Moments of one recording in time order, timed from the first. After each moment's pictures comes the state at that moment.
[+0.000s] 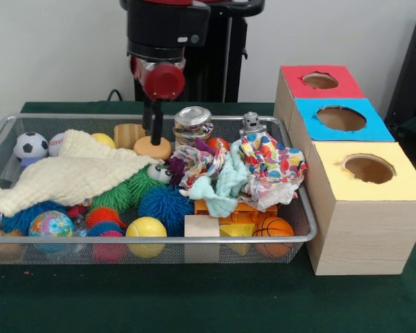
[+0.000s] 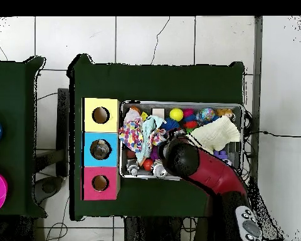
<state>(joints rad) -0.32 -0.68 -0.12 1.81 0.12 0.29 2.47</state>
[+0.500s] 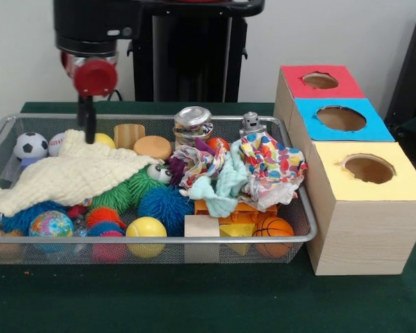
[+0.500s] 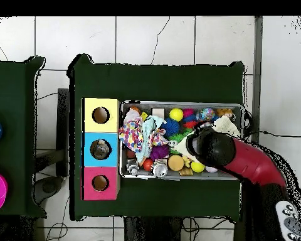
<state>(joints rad) -0.49 -0.68 -0.05 1.64 -0.08 0.45 2.46</state>
